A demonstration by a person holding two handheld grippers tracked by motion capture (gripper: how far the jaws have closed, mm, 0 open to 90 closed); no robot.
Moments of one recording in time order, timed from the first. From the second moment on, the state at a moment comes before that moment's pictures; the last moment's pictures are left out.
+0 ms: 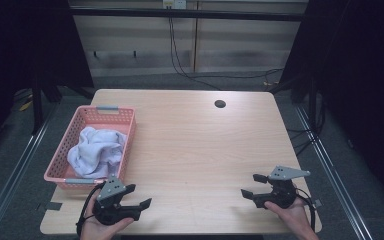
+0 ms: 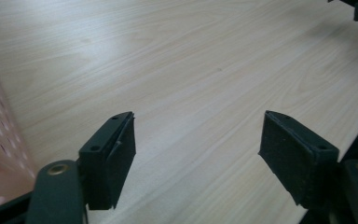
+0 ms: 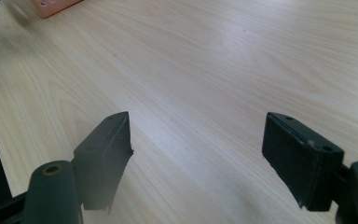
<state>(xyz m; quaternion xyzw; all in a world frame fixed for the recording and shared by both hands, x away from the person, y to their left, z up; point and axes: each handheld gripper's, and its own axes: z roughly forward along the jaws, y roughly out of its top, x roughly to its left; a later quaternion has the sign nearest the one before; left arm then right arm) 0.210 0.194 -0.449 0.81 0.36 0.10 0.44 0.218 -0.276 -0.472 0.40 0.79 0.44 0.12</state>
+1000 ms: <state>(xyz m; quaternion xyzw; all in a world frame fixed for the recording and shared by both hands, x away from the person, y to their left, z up) 0.279 0.264 -0.364 0.79 0.41 0.17 0.41 0.218 -0.266 -0.474 0.39 0.80 0.44 0.11</state>
